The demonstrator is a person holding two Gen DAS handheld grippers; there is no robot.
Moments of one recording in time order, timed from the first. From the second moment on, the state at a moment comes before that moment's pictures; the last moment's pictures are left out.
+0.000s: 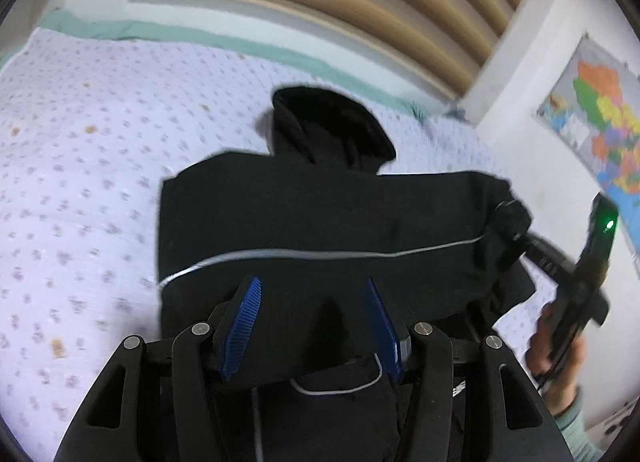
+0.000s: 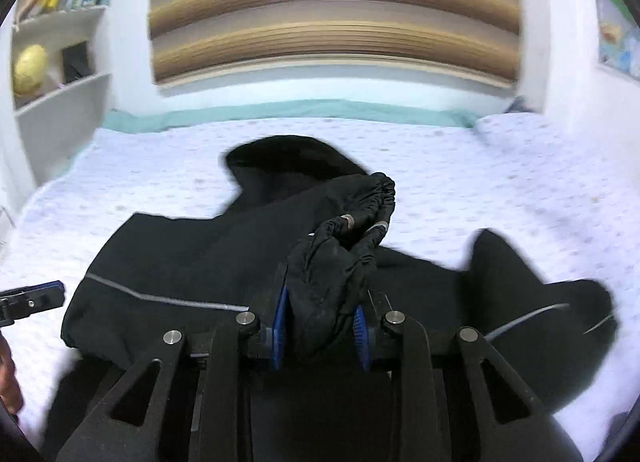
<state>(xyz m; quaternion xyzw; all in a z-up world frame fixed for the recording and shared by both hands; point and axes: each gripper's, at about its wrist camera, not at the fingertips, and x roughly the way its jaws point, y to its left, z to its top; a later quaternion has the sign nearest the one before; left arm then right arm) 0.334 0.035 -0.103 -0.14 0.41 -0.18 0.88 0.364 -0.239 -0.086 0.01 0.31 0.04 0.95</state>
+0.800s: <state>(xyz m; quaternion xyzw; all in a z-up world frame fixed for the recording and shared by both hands) 0.352 -0.003 -0.171 -0.15 0.45 -0.22 0.85 0.369 -0.294 -0.152 0.05 0.41 0.06 0.91</state>
